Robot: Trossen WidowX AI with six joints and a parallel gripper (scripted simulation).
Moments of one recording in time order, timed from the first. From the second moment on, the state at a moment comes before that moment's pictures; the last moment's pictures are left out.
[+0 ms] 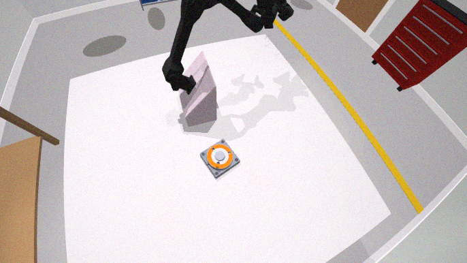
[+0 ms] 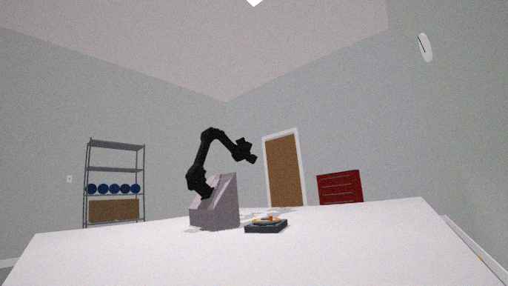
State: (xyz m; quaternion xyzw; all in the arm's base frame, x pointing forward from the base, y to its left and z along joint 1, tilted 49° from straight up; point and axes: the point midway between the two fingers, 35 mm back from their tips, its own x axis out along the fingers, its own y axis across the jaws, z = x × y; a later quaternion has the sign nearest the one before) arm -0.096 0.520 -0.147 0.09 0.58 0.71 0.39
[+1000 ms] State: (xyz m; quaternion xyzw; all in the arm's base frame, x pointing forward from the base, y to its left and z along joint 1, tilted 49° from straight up) arm 0.327 0.331 -0.174 0.02 0.60 0.12 0.79
